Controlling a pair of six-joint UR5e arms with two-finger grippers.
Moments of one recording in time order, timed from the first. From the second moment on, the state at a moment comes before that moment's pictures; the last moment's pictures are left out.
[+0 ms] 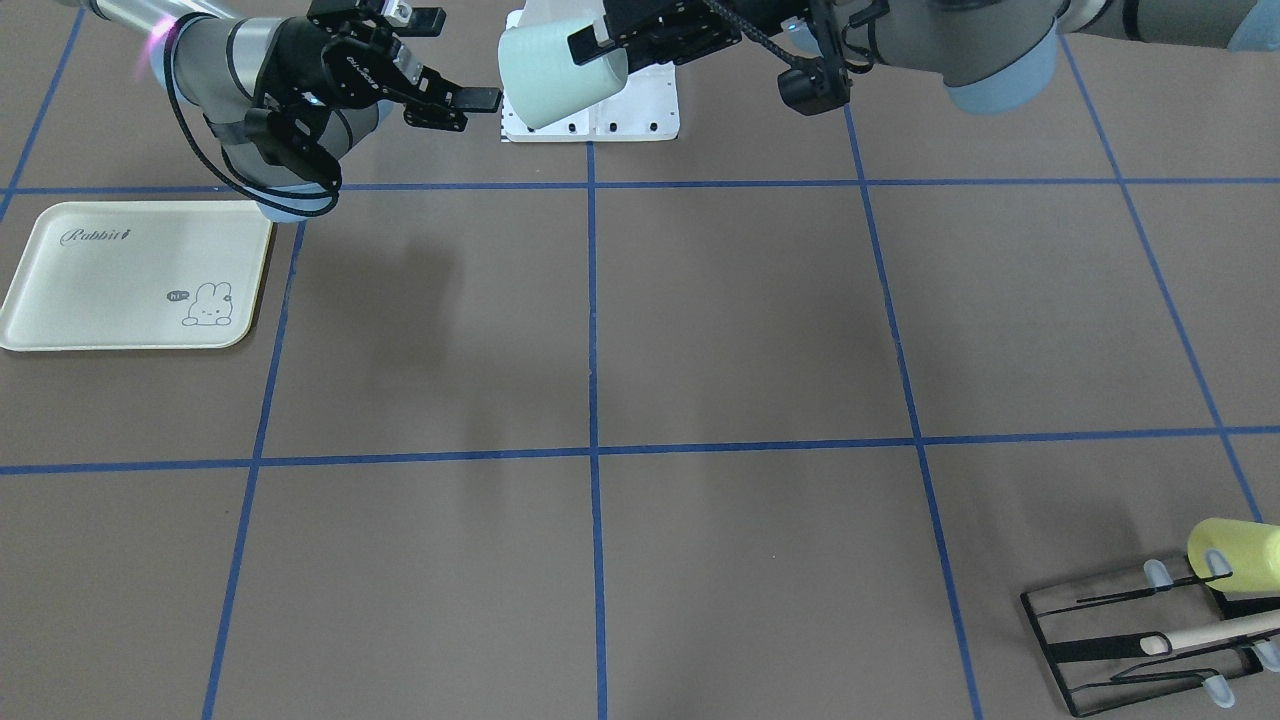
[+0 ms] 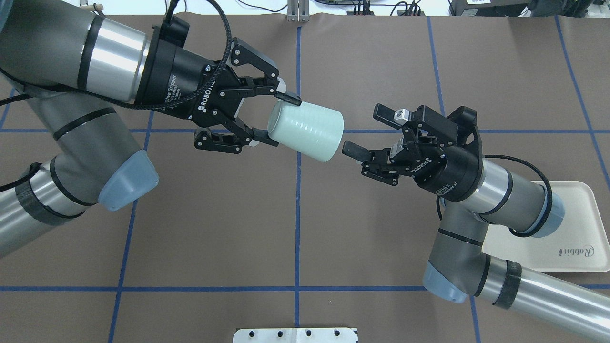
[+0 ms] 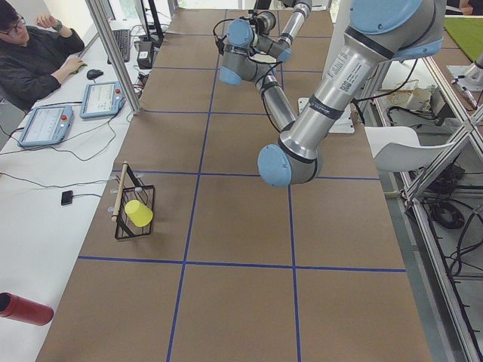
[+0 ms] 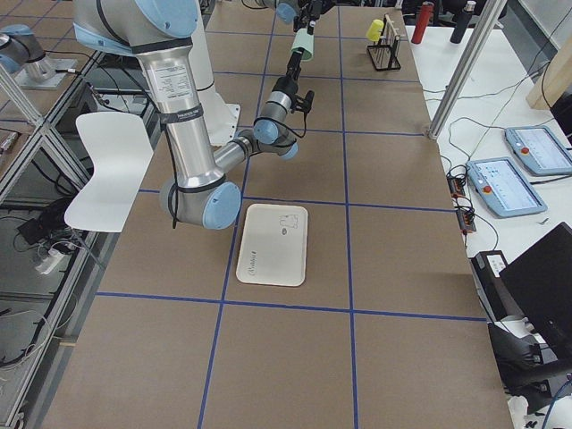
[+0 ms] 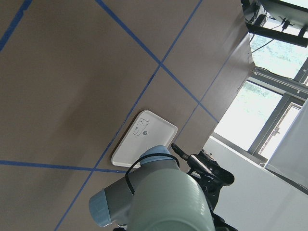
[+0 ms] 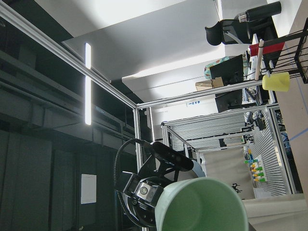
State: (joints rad) left arm -0.79 -2.22 -1.84 -2.57 -2.36 -2.36; right arm 0.48 -1.19 1.62 0.55 1.48 2.08
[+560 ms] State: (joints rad) left arm -0.77 -2.23 -1.83 -2.57 -2.36 -2.36; right arm 0.46 -1.16 1.62 0.55 1.45 2.07
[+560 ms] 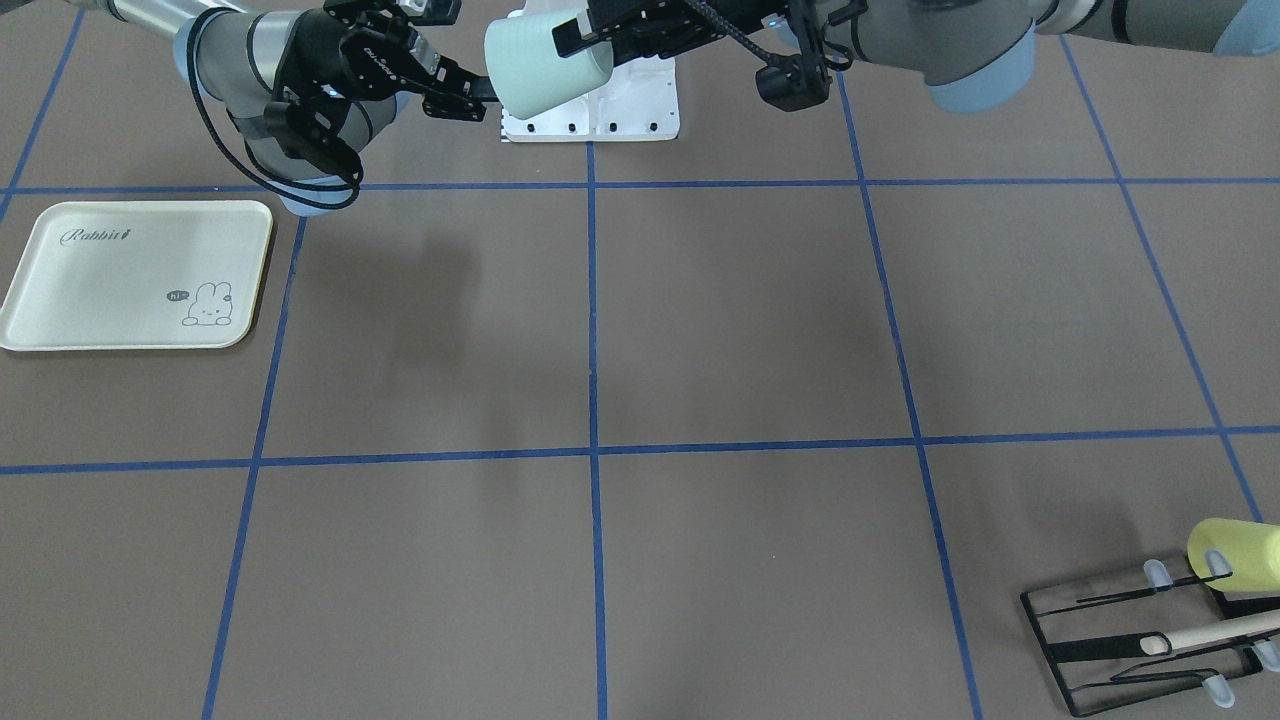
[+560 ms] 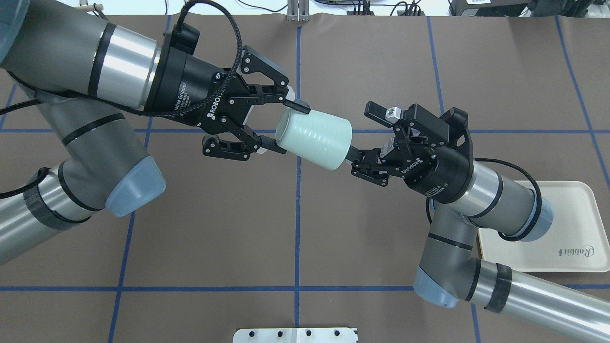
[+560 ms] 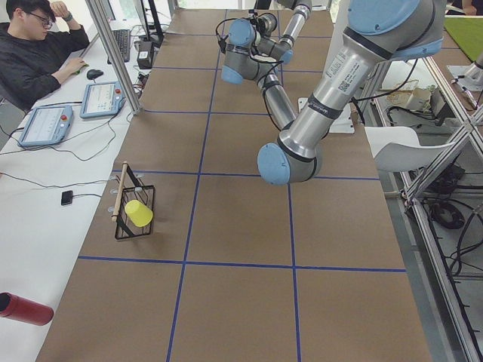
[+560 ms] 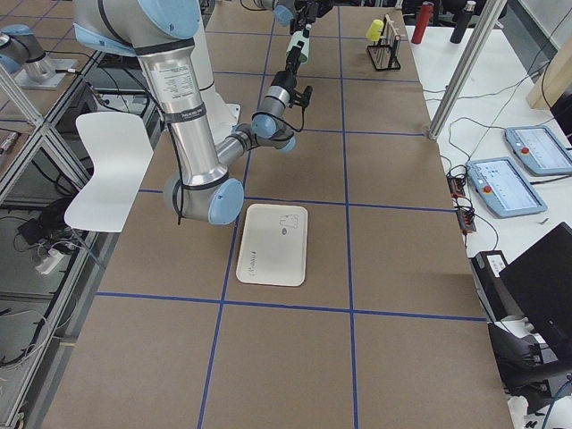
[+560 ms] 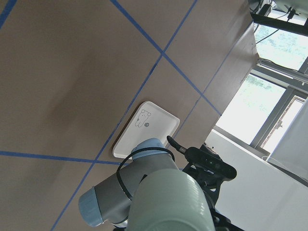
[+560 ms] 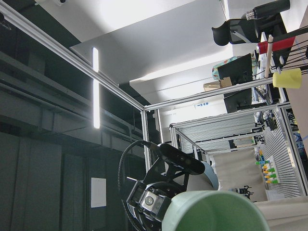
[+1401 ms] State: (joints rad) left arm -0.77 -2.23 -1.83 -2.57 -2.36 -2.35; right arm 0.45 -1.14 1.63 0.52 1.45 2.07
